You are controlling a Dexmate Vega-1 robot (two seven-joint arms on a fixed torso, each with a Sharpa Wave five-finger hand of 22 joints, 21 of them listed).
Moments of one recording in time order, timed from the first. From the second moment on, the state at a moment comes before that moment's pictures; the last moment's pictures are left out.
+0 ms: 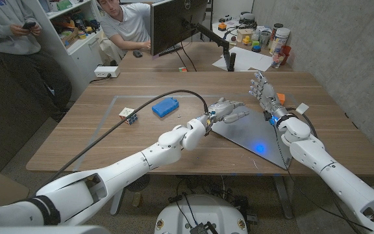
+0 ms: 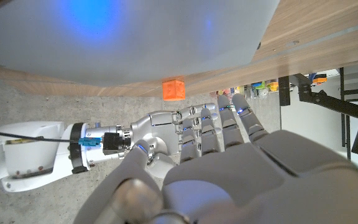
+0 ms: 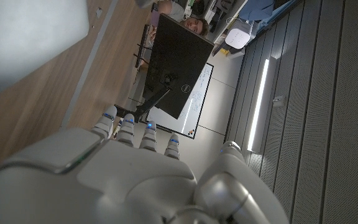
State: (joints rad) left arm 0.58 0.39 1.02 -1.54 0.73 0.09 0.13; left_hand 0.05 0.08 0.45 0.08 0.17 0.17 -0.03 0.20 0.20 0.24 0.12 0.24 0.21 0.19 0.19 0.41 0.25 -0.17 0.21 0.98 0.22; right arm -0.89 -0.60 -0.34 -1.42 0.64 0.28 0.05; right_hand 0.07 0.07 0.13 -0.07 0.21 -0.06 -0.21 0.20 0.20 0.01 0.01 0.22 0.19 -0.02 0.17 0.21 0.19 -0.17 0.21 0.50 0.25
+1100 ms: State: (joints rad) left arm 0.49 0.25 1.17 -1.30 0.74 0.02 0.20; left_hand 0.05 0.08 0.45 0.08 0.17 0.17 -0.03 0.20 0.20 0.24 0.12 0.24 0.21 0.19 0.19 0.41 0.25 -0.17 0.21 0.98 0.22; right arm -0.91 -0.63 -0.34 -1.47 0.63 0.26 0.04; right_hand 0.07 0.07 0.13 -0.07 0.21 -0.05 -0.21 0.20 0.20 0.02 0.01 0.22 0.19 -0.02 0.17 0.21 0.19 -0.17 0.21 0.50 0.25
